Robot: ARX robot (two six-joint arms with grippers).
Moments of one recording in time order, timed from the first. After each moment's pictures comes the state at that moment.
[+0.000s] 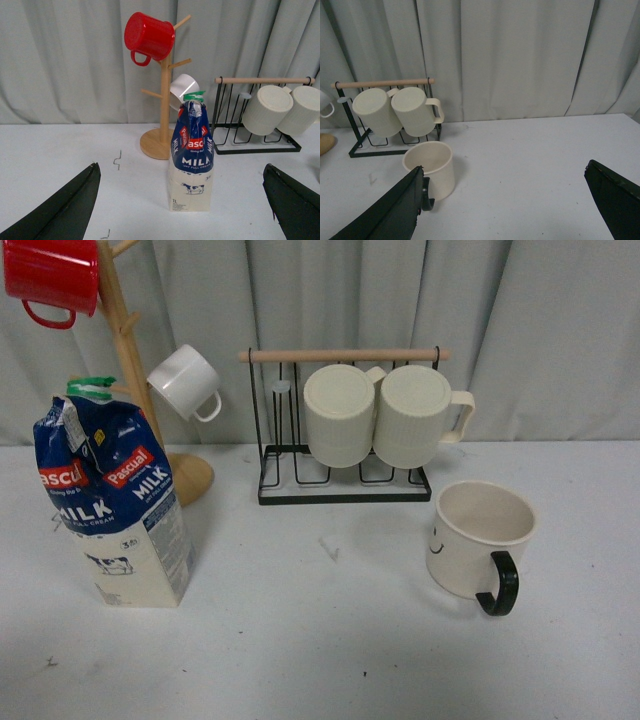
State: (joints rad) left arm 0.00 0.01 0.01 0.00 0.00 -0.01; right arm 0.00 0.00 0.01 0.00 0.00 0.00
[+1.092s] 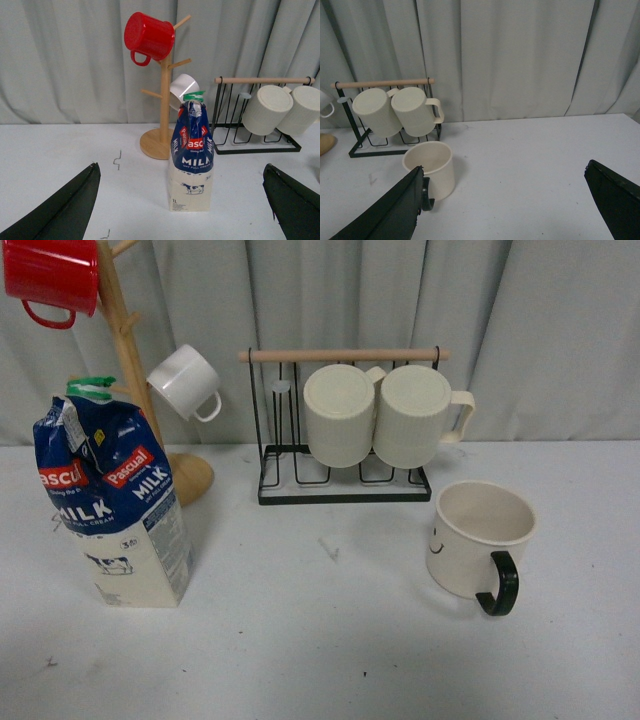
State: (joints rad) left arm 0.00 0.01 0.01 0.00 0.00 -0.01; right arm 0.00 0.00 0.01 0.00 0.00 0.00
